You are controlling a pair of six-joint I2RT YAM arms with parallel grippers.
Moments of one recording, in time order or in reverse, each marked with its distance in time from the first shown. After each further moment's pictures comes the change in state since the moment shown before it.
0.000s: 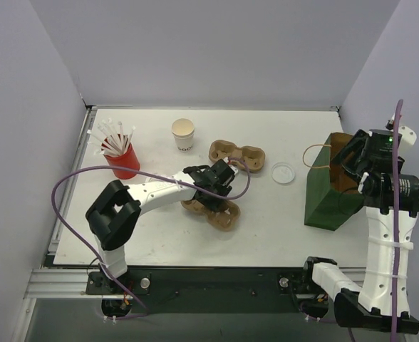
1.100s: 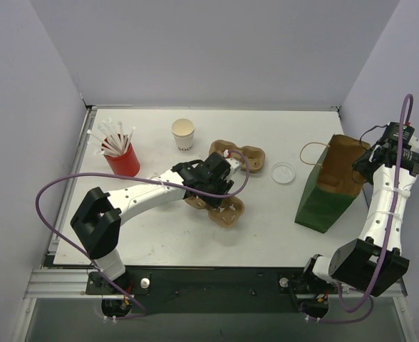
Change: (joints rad) left arm 0.000 -0.141 0.019 -0.023 0.082 0.033; right arm -0.363 0.282 -0.104 0.134 -0.158 -0.075
